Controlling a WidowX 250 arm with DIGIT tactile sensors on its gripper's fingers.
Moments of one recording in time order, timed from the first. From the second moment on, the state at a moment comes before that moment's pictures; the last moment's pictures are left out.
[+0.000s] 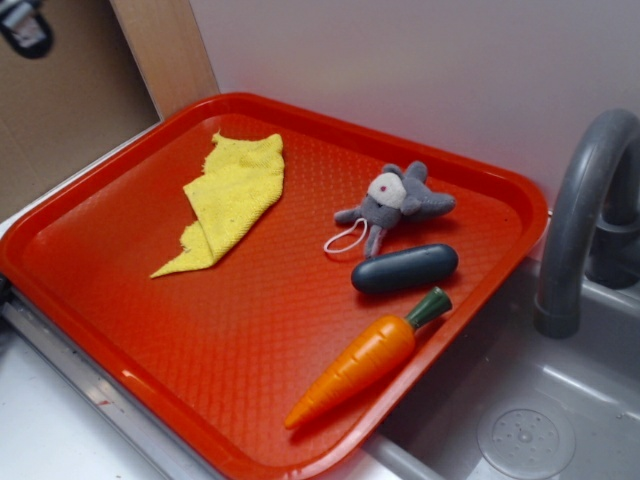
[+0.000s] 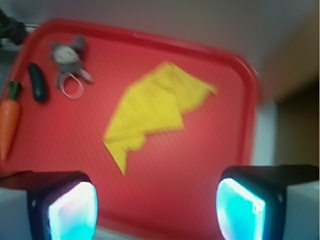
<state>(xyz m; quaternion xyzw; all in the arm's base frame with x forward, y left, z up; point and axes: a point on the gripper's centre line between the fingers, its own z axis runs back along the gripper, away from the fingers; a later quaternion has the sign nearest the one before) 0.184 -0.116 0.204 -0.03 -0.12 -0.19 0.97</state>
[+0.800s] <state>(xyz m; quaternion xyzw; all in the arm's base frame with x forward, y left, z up) 0.299 -0.257 0.104 -0.14 -0.11 -0.33 0.93</state>
